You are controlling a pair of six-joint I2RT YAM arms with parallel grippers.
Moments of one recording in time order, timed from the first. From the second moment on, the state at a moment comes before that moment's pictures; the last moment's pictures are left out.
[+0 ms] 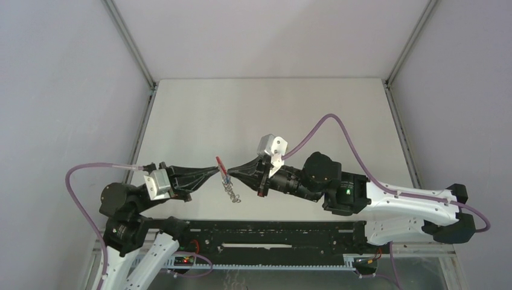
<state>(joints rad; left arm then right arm) -0.39 0.31 0.80 -0.16 0.79 0.00 1.41 1.14 1.20 0.04 0.12 0.02</state>
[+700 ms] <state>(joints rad) -0.39 0.29 0.79 -0.19 0.79 0.05 1.43 1.20 1.22 0.07 0.16 -0.03</state>
